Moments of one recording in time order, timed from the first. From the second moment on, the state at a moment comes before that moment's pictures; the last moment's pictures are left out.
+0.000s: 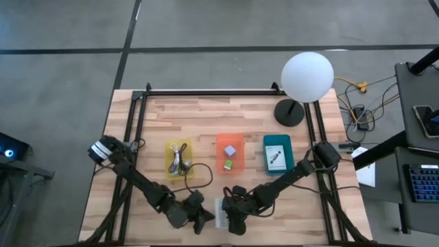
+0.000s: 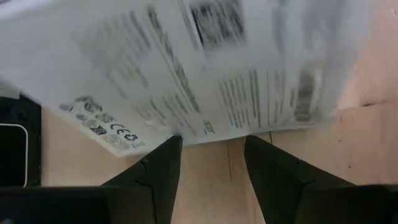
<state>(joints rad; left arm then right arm) -0.71 1.83 0.88 0.46 -0.45 -1.29 0.52 2.15 1.38 -0.26 0.11 0.73</state>
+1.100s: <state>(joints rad) -0.65 1.85 0.88 0.53 -0.39 -1.16 0.52 2.12 1.51 -0.45 0.18 0.62</state>
